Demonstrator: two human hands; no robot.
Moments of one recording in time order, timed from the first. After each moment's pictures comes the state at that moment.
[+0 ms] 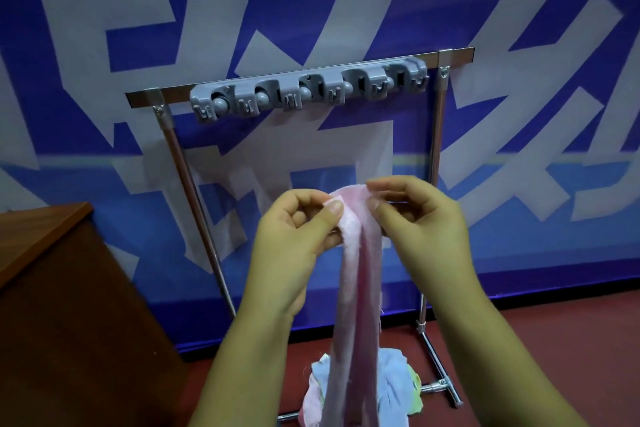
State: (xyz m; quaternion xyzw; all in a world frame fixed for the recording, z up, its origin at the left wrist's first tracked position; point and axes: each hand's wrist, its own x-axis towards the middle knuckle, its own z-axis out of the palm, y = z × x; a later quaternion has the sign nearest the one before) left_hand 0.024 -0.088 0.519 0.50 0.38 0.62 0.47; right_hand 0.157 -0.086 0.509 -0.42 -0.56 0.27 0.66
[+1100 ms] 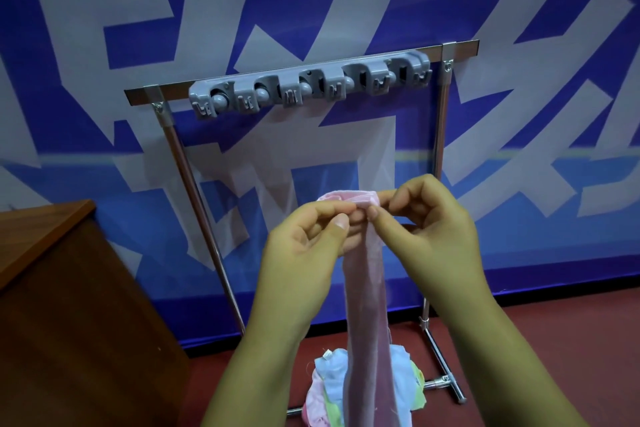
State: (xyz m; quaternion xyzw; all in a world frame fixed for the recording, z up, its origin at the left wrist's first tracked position) left_hand 0.033 -0.110 0.519 0.58 0.38 0.59 0.42; right_hand 0.161 -0.094 0.504 -0.39 -0.58 0.26 0.66
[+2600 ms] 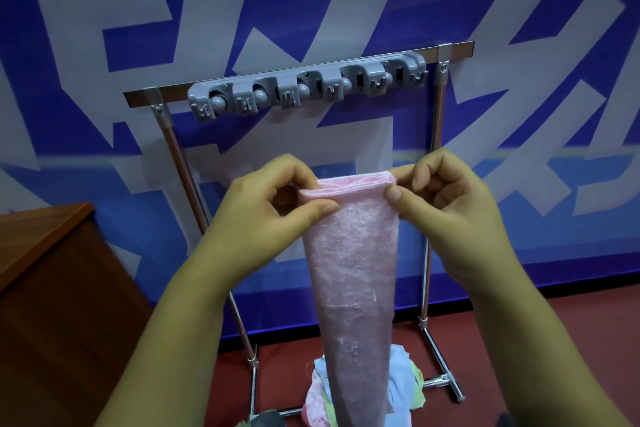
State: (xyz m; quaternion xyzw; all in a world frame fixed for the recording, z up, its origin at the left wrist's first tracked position) left_hand -0.017 -0.081 0.552 0.79 0.37 0.45 0.18; right_hand 0.186 -0.088 0.521 -0.28 -0.59 0.38 0.65
